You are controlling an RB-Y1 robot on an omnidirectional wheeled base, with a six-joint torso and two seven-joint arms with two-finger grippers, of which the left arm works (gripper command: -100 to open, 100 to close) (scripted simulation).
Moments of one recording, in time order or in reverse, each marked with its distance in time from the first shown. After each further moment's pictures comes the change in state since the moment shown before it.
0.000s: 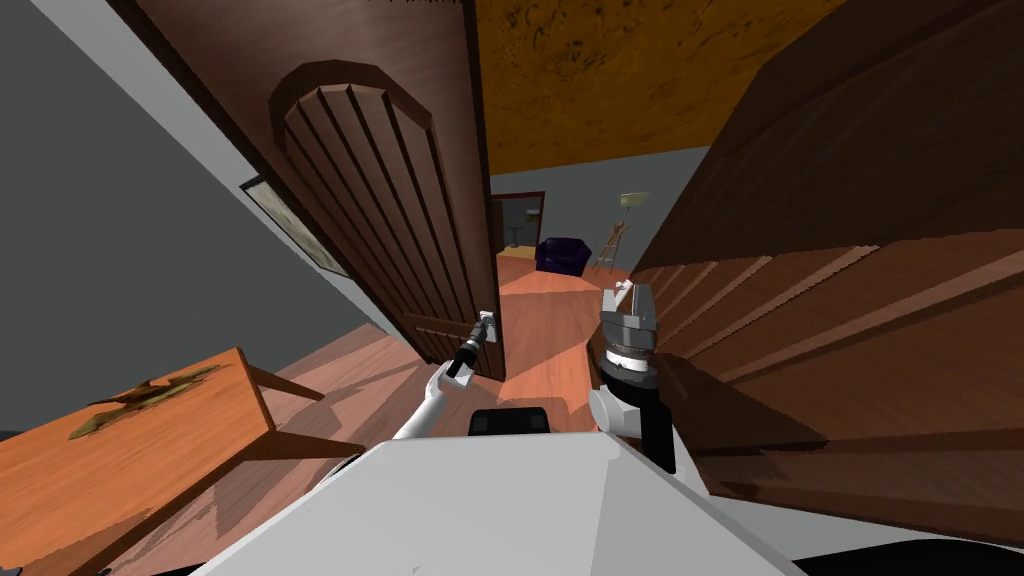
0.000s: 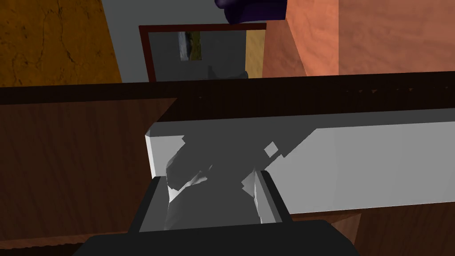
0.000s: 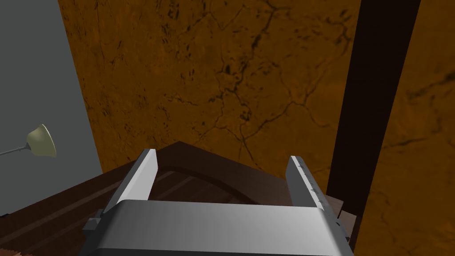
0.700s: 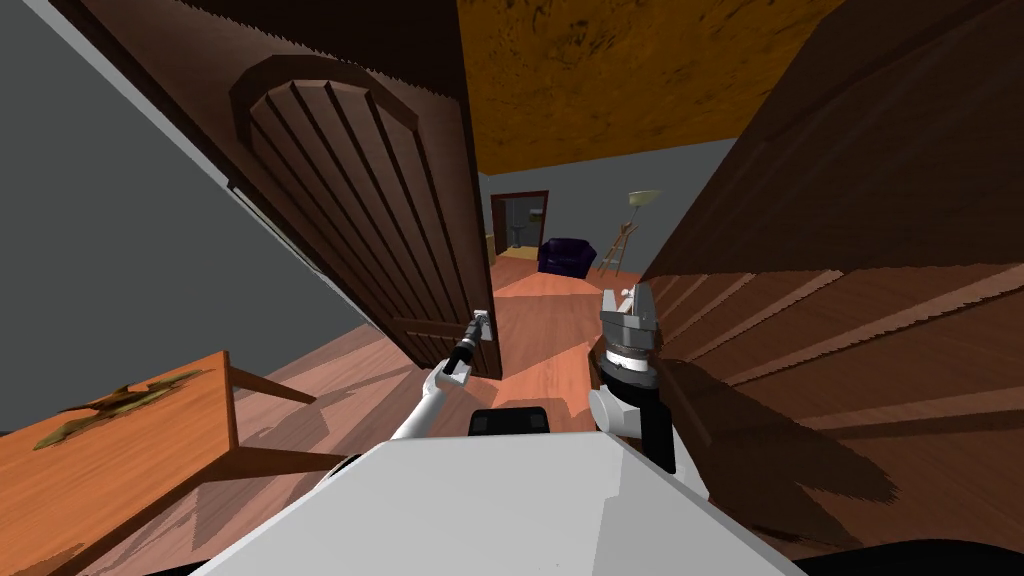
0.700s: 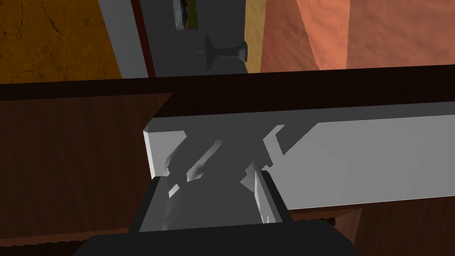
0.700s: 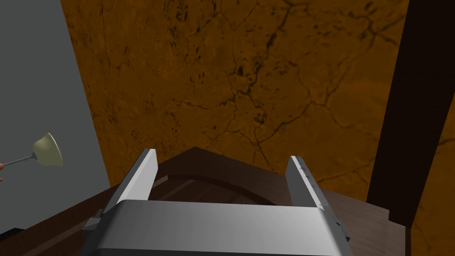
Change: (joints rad) arm -0.015 -0.017 0.088 0.028 0.007 0.009 -0.032
